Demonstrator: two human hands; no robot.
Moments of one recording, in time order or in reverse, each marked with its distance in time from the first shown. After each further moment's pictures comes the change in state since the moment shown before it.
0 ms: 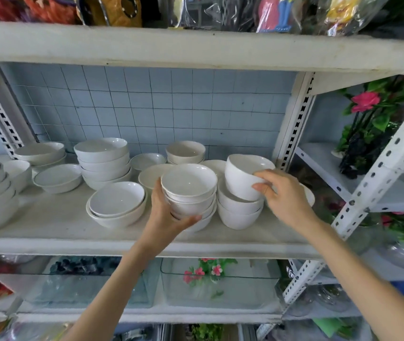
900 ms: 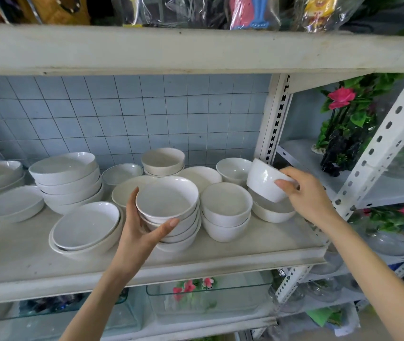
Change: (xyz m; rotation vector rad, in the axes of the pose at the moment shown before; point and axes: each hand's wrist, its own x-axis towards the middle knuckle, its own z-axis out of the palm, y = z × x) left_hand 0.012 0.006 -0.004 -0.289 0.007 -0.049; right_hand 0.006 0.055 -0.033 0.000 -0.019 0.291
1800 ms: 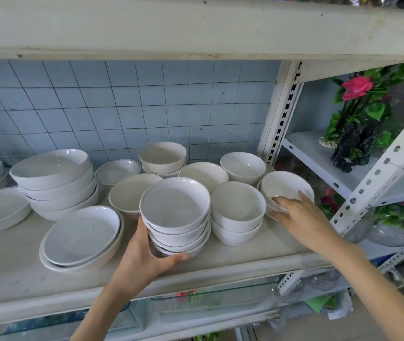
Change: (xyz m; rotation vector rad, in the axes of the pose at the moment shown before) left_hand 0.002 -0.027 -0.020 0.246 -0.211 0.021; right_hand -0.020 0.001 0.038 -0.484 -0.299 0.072
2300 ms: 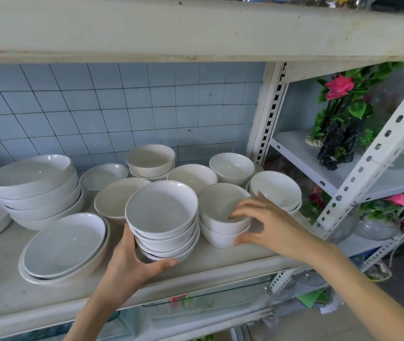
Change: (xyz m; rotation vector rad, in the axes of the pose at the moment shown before) left_hand 0.002 -0.006 -0.001 -0.001 0.013 -0.070; right_hand -0.001 -0.024 0.002 0.390 0.004 -0.401
